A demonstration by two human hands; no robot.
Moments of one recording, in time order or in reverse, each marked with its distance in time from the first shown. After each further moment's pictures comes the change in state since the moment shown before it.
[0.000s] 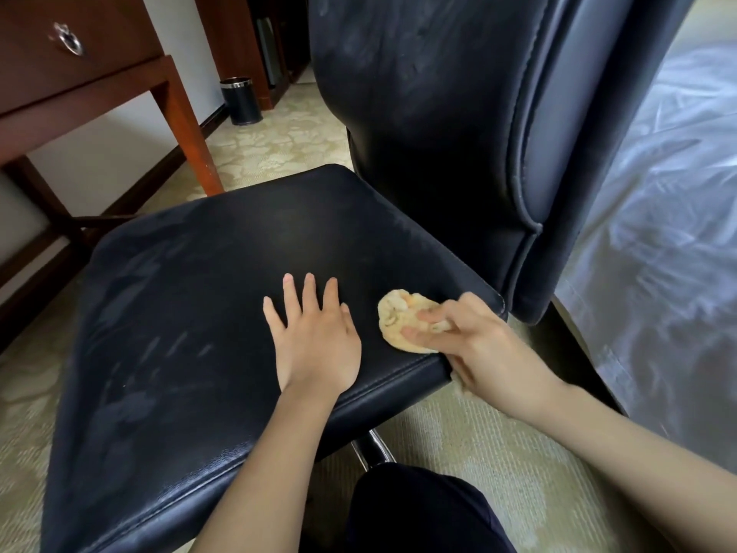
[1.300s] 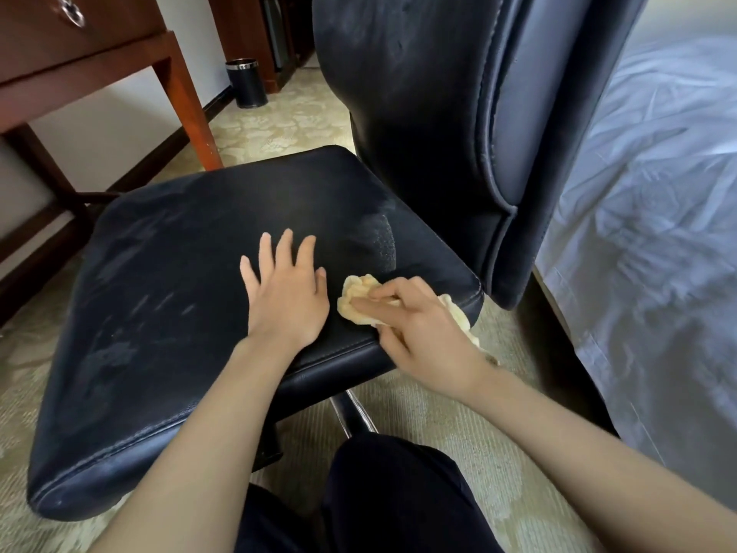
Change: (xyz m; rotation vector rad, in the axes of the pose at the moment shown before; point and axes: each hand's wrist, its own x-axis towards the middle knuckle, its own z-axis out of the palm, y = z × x) left_hand -0.002 -0.003 -0.023 -0.170 0.003 0.020; right_hand 0.003 -0.028 0.020 0.133 0.139 0.000
